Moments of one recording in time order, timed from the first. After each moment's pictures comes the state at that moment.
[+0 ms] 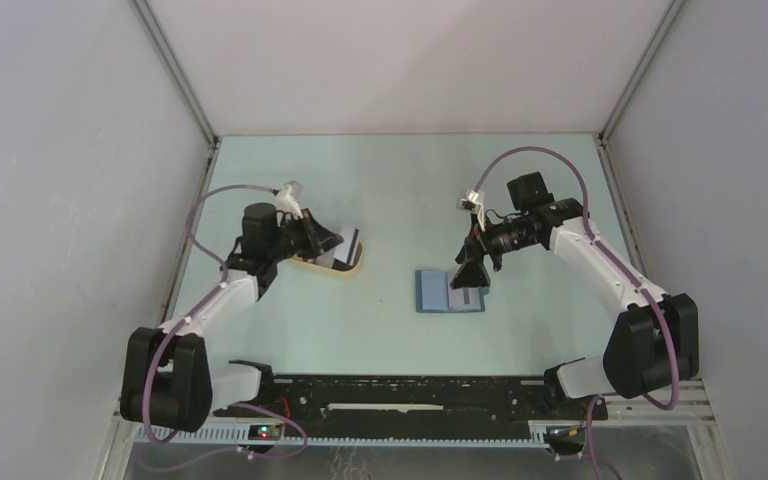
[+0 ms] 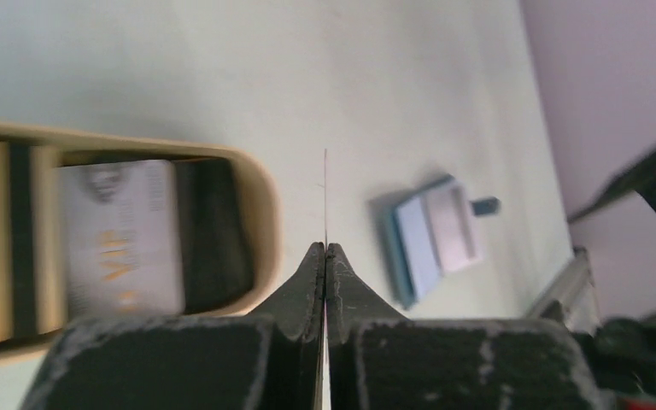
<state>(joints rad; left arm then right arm) -0.13 1.21 0.63 0.08 0.51 -0.50 0.28 1.40 1.11 -0.84 -1.00 -0.55</state>
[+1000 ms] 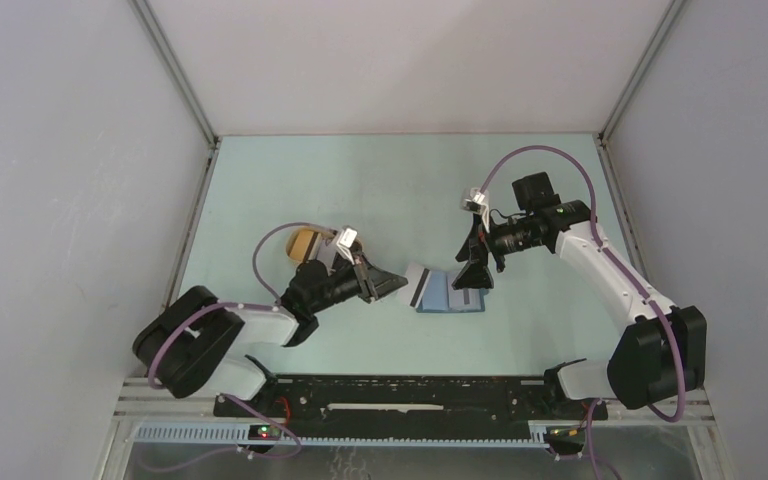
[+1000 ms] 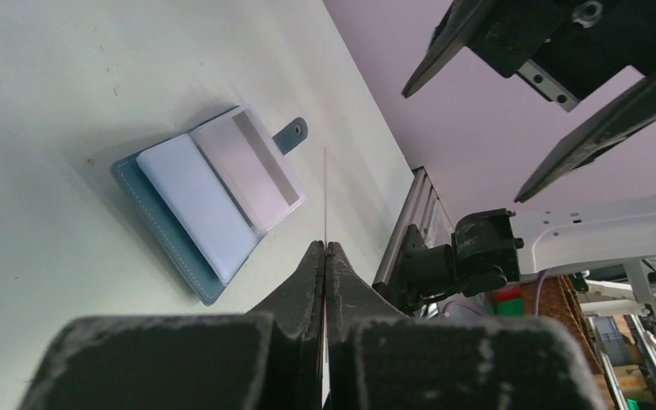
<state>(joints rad) -0.67 1.38 0.28 1.03 0.41 -0.89 0.27 1.35 1.11 -0.86 -1.04 -0.60</state>
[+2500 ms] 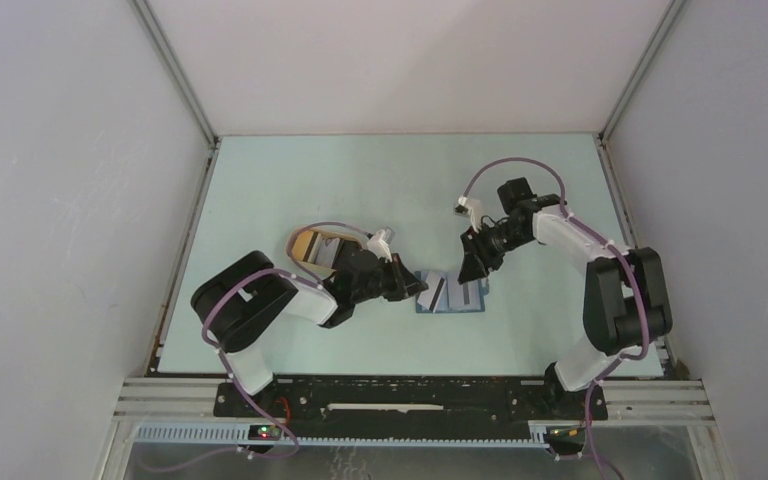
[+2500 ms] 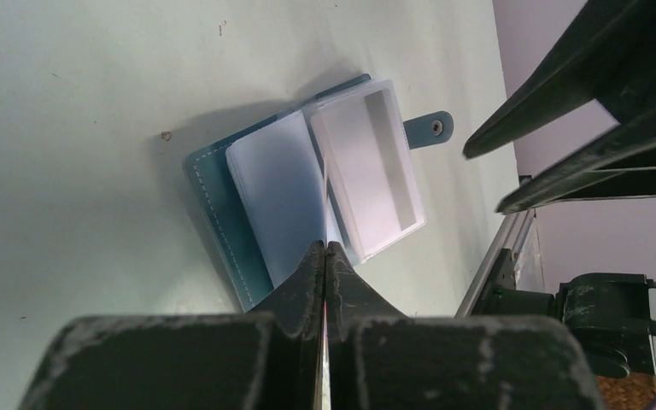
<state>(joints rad) -0.80 1.74 0.55 0.80 0.20 -0.91 0.24 1.61 1.11 -0.81 -0.81 -0.49</state>
